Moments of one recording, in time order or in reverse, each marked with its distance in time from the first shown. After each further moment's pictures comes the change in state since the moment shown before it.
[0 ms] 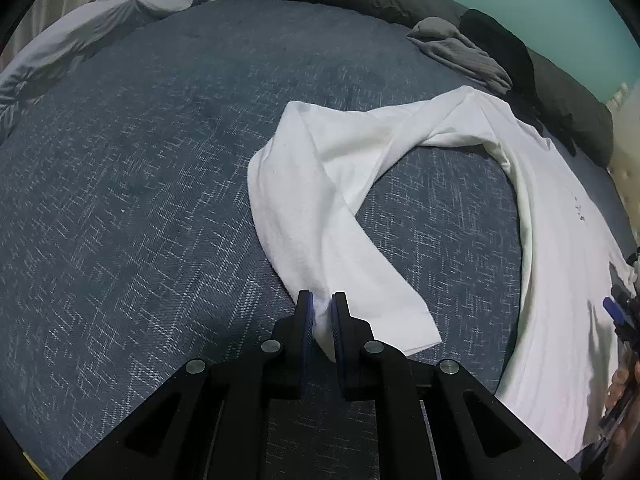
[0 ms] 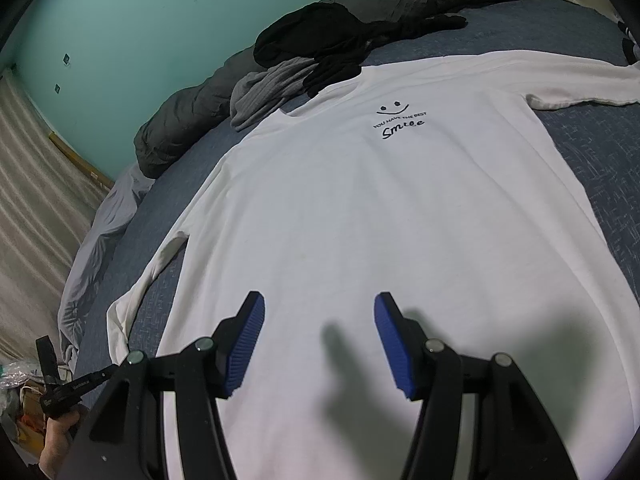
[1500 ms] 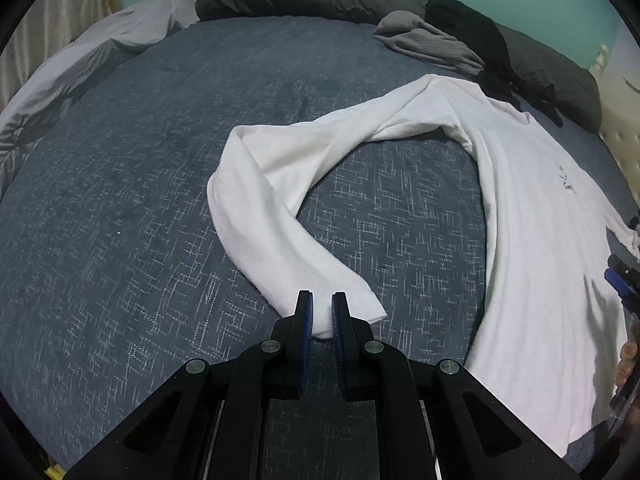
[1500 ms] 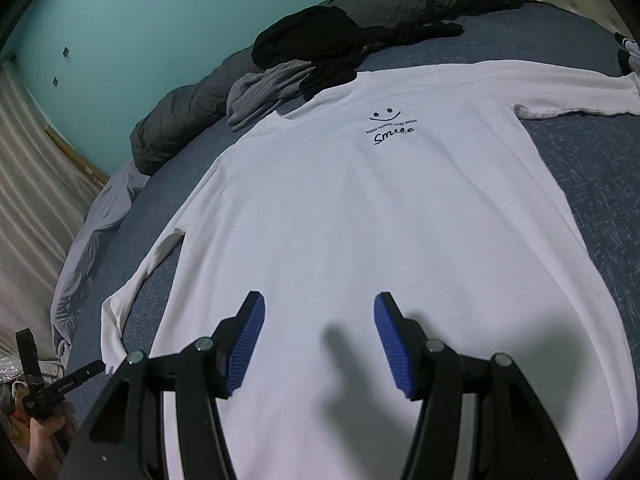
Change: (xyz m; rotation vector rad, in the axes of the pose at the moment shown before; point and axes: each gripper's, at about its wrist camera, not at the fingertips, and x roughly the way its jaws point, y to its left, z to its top) left arm -0.028 -0.038 -0.011 0.109 -0.017 0.040; right arm -0.013 -0.001 0.001 -0.016 -0.005 -0.030
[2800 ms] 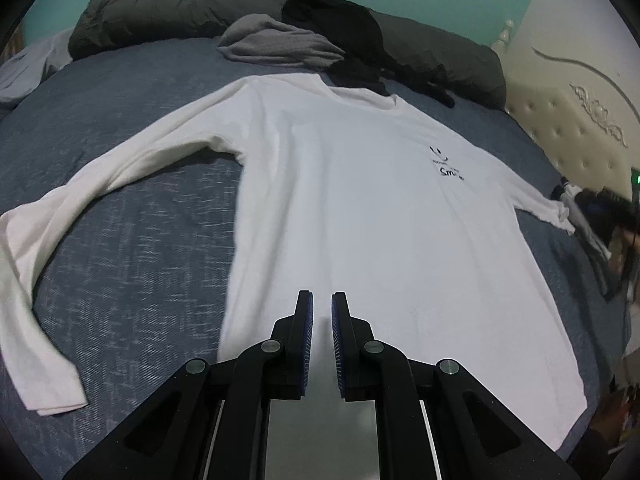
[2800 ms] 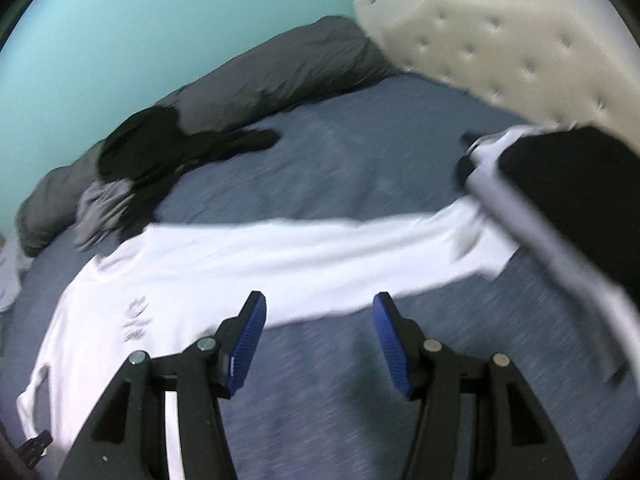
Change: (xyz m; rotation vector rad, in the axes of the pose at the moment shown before) left arm 0.034 -0.175 0.027 0.157 -0.062 -0.310; right arm -0.114 -0.198 0.166 0.045 -0.168 -0.410
